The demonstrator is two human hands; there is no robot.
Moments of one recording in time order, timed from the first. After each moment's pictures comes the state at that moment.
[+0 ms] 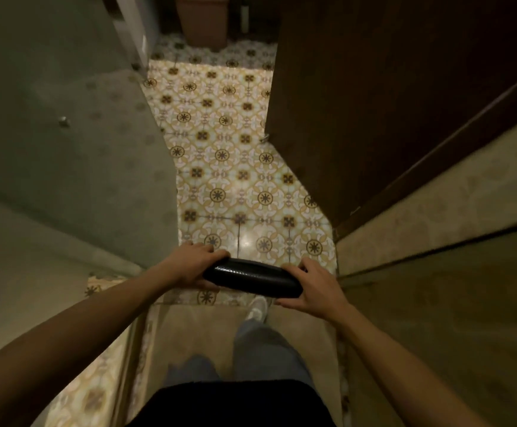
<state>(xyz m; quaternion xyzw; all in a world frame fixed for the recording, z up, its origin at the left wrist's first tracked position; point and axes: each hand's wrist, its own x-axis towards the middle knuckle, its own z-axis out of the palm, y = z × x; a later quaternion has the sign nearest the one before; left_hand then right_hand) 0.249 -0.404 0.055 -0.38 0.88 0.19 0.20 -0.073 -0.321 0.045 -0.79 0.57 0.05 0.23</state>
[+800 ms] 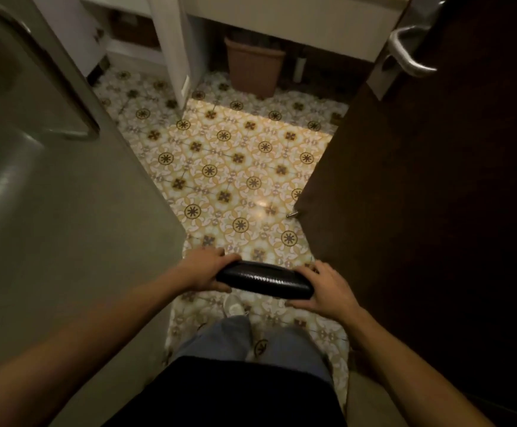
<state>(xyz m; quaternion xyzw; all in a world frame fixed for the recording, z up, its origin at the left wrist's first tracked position) 0.255 -0.875 0.028 -0.48 0.84 0.22 0.15 -0.079 -0.867 0.032 -0.83 0.51 0.08 0.23</state>
